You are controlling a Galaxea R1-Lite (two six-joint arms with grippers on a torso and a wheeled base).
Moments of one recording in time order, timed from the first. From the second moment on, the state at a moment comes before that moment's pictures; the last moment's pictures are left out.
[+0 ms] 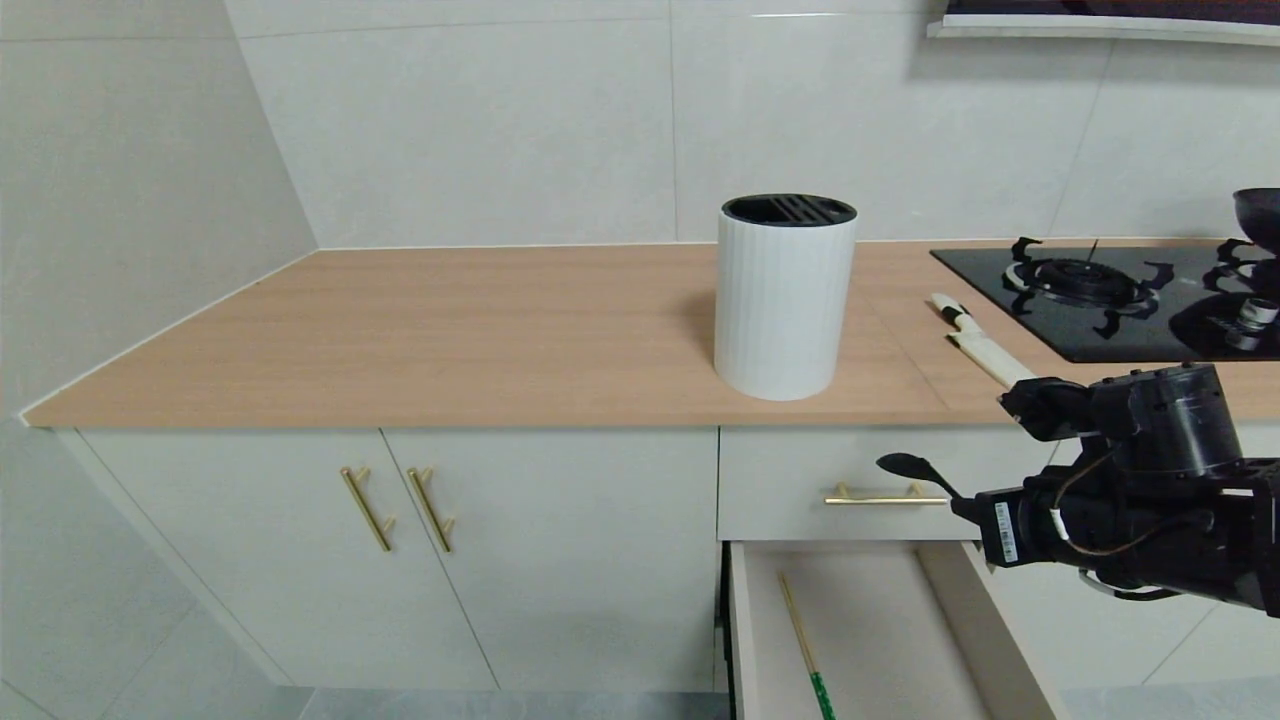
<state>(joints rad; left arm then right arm) 0.00 0.00 0.00 0.00 -0.02 0.00 0.36 1.61 -0.66 -0.33 -0.10 0.11</state>
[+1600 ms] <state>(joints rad) 0.00 0.00 0.00 0.00 -0.02 0.00 0.36 1.64 -0.66 -0.34 -0.10 0.11</state>
